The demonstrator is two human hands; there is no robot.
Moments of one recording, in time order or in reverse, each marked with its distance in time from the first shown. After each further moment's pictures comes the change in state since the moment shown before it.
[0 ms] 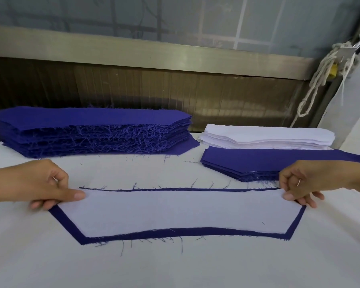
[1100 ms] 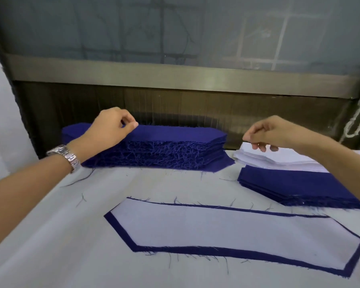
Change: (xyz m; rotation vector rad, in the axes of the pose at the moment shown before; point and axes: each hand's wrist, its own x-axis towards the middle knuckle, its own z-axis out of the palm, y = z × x) left_hand 0.058 0.050 -0.067 0.112 0.913 0.434; right_hand 0.081 -0.165 -0.028 0.095 0.569 -0.285
